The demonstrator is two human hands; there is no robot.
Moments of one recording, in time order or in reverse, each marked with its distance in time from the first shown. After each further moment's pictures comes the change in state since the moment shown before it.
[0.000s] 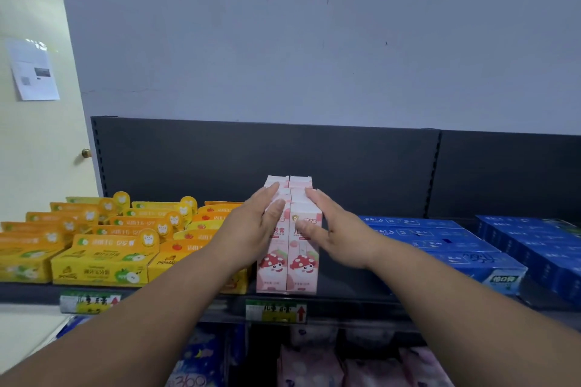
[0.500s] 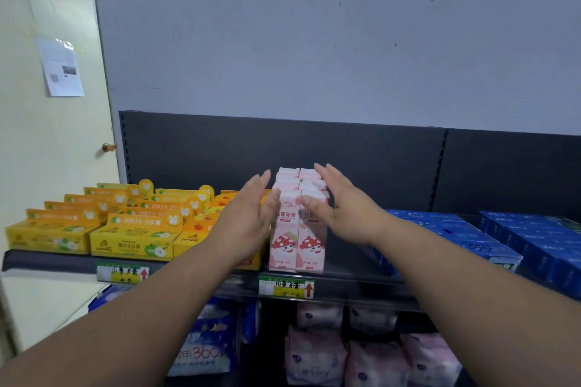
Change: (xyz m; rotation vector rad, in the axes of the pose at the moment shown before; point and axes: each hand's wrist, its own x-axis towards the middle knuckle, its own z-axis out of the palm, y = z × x) left_hand -0.036 0.002 -0.016 0.044 0.124 -0.034; right_hand -0.016 -0.029 -0.009 -0.133 0.113 -0.022
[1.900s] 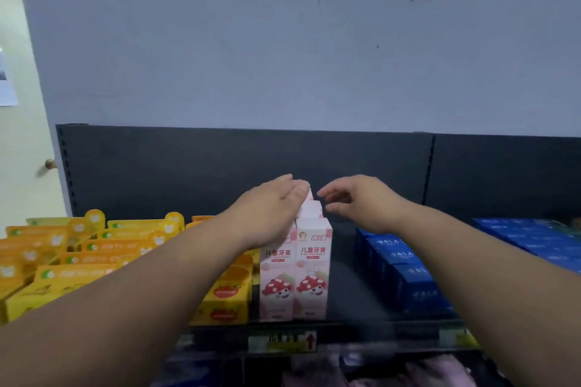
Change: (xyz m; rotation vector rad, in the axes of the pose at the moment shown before) left_hand 0.070 0.047 -0.015 0.116 -0.382 0.100; right_hand 0.059 0.037 -0.030 -0.113 0.020 0.114
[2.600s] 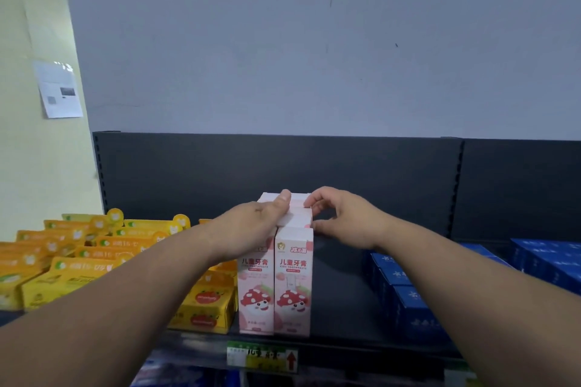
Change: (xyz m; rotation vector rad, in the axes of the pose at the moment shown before) left_hand 0.006 0.004 0.016 -0.192 -0.045 -0.298; right_hand 0.025 0.029 0.020 0.314 -0.123 -0.176
